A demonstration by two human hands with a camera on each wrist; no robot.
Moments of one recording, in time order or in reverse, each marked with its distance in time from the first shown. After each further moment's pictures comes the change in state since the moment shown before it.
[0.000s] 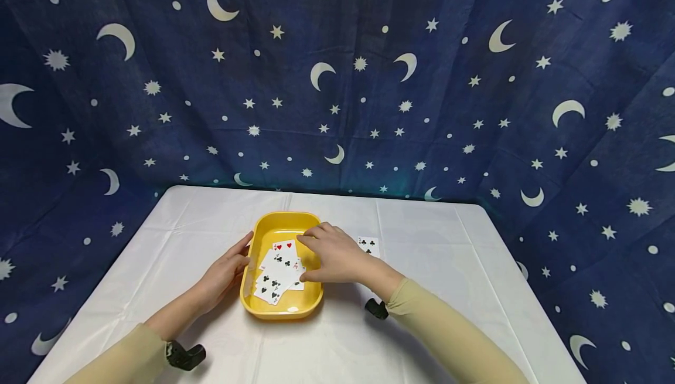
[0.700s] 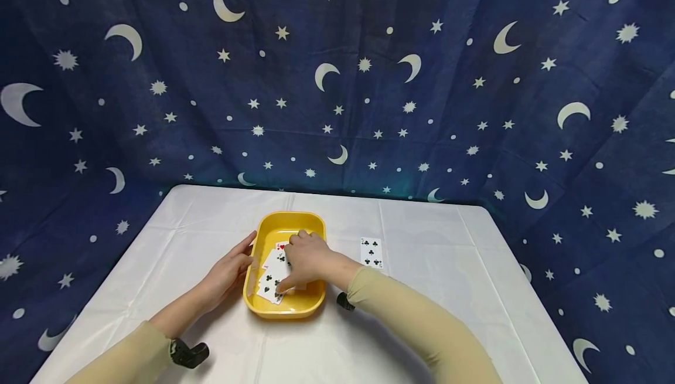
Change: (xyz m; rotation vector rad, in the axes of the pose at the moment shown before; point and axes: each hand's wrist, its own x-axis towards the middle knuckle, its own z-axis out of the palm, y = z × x) left_hand -0.001 0.001 -0.002 -0.030 -0.026 0.009; right_hand 0.058 -0.038 0.027 -0.133 -0.256 0.103
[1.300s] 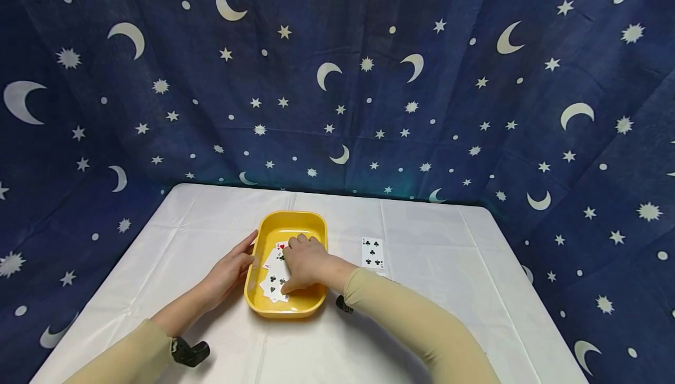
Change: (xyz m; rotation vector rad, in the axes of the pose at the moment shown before) left_hand 0.000 -0.002 -0.001 -0.002 0.005 0.010; right_hand 0.010 -0.008 0.015 -0.058 -0.033 0.038
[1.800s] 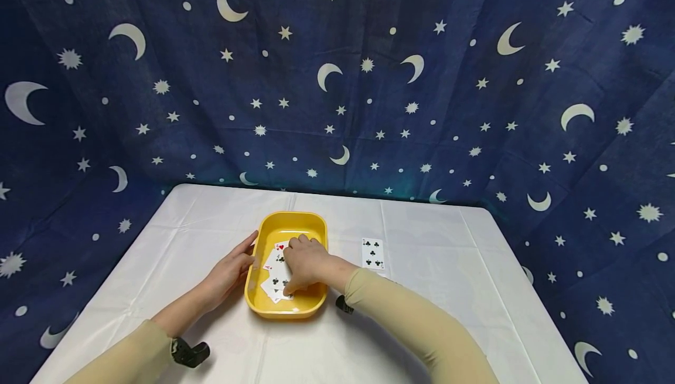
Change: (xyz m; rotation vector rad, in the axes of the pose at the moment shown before) left_hand 0.000 -0.001 -0.001 -0.015 -0.017 0.007; right_hand -0.001 0.002 -0.001 0.060 0.002 -0.010
